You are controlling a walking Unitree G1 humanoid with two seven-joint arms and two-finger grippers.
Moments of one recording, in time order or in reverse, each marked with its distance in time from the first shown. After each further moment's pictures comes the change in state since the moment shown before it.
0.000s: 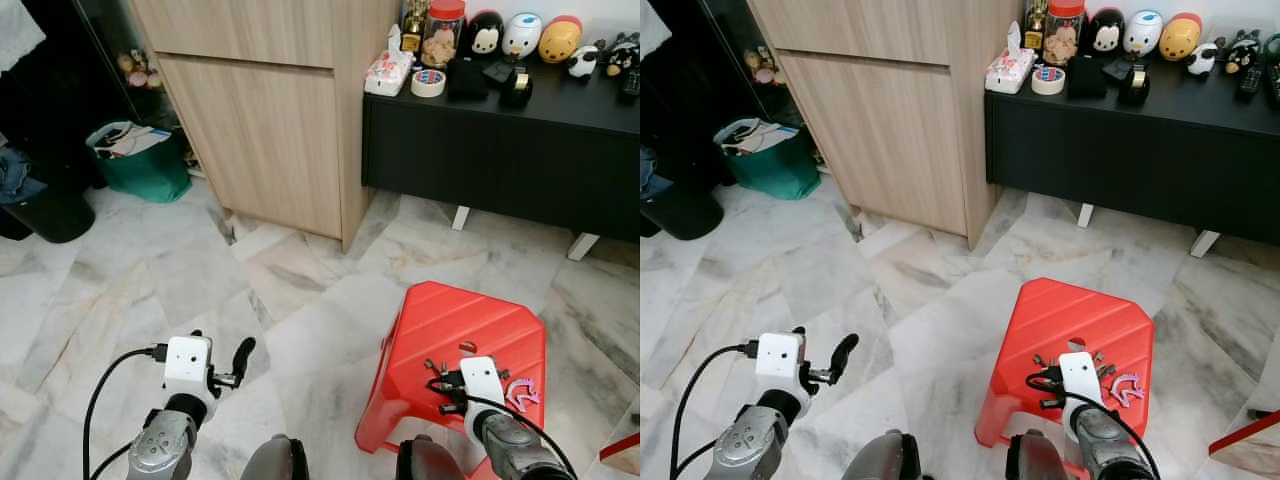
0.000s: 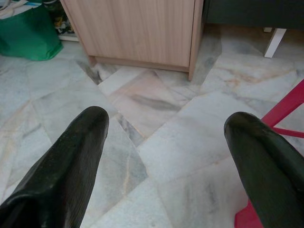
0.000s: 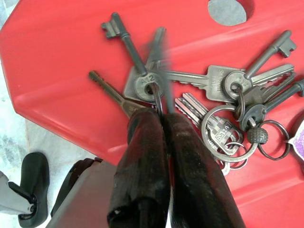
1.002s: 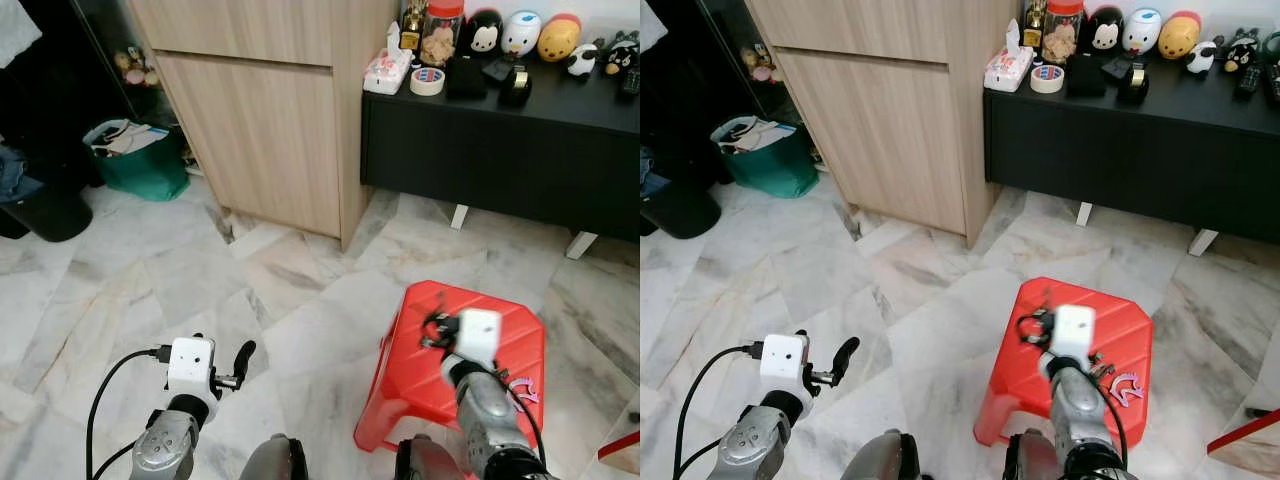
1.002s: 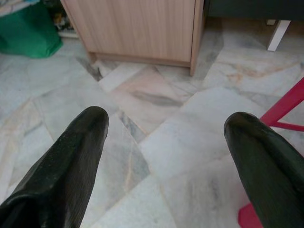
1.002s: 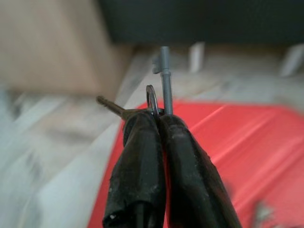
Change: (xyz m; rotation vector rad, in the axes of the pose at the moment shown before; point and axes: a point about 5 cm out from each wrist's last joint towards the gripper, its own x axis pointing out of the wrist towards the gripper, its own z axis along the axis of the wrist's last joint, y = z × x) left arm 0.006 -0.001 -0.004 0.028 0.010 0.006; right arm -0.016 0.012 0.084 0.303 -0.620 -0.125
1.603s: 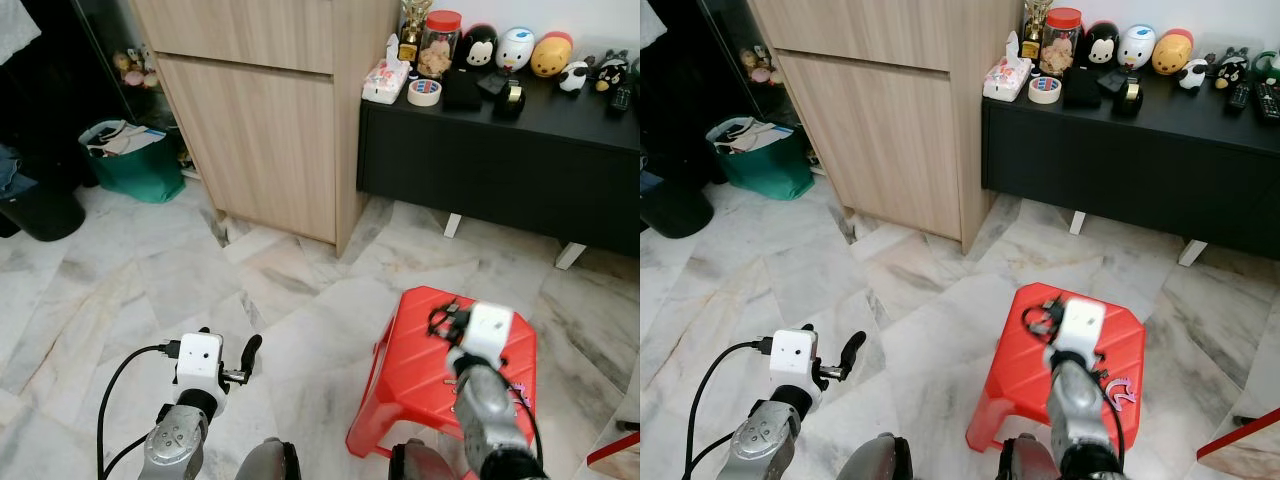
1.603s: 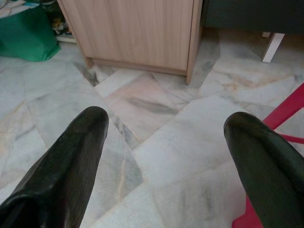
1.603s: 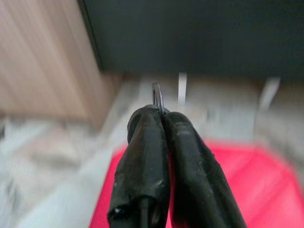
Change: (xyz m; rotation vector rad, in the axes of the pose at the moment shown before) left arm 0.004 -0.005 -0.005 -0.015 -0.005 0.014; right arm 0.007 0.007 0.024 -0.022 -0.098 -0.012
